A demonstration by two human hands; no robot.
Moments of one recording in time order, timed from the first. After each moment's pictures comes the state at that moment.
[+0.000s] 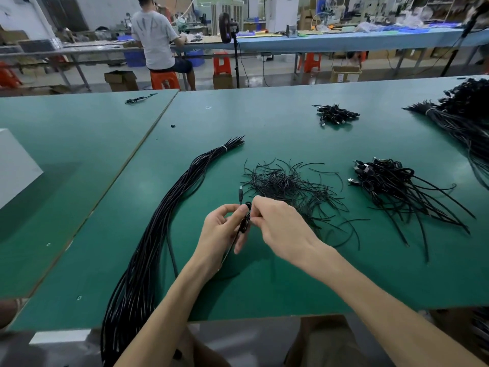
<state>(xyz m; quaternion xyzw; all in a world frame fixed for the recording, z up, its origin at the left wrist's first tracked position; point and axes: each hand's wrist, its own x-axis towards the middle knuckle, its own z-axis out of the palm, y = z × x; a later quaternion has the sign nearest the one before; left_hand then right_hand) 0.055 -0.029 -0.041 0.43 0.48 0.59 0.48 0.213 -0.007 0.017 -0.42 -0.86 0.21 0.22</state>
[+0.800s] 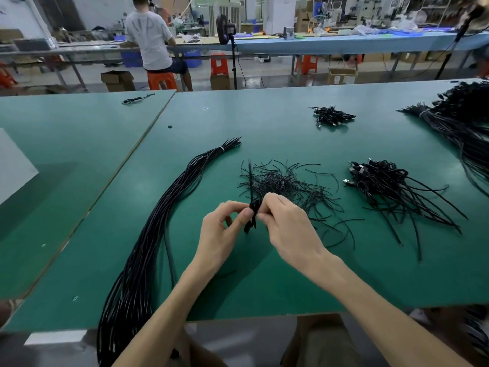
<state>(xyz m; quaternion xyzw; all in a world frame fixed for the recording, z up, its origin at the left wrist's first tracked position) 0.061 -0.036 -0.031 0.59 0.55 0.54 0.23 0.228 -0.012 0.006 -0.39 -0.83 0.18 0.36</state>
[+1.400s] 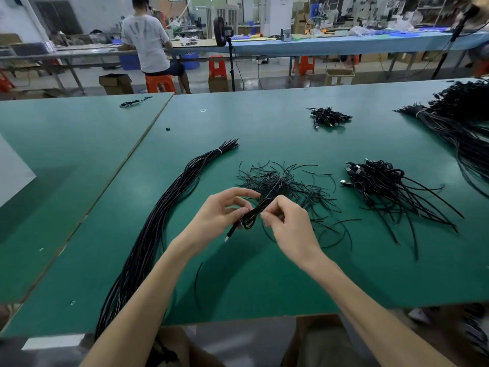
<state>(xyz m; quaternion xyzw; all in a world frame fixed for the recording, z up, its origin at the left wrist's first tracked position) 0.040 -0.014 0.001 0.62 0.48 0.44 0.44 0.231 -0.004 -0.004 -0.48 -0.69 0.36 0.40</state>
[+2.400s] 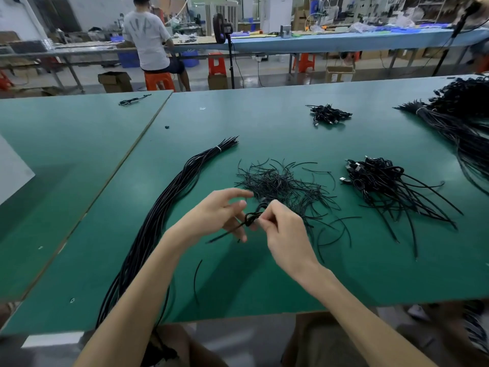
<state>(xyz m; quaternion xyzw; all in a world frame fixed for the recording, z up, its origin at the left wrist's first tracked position) 0.040 -0.016 0.022 0.60 0.54 0.33 0.49 0.227 -0.022 -0.011 -0.46 -0.74 0.29 0.39</state>
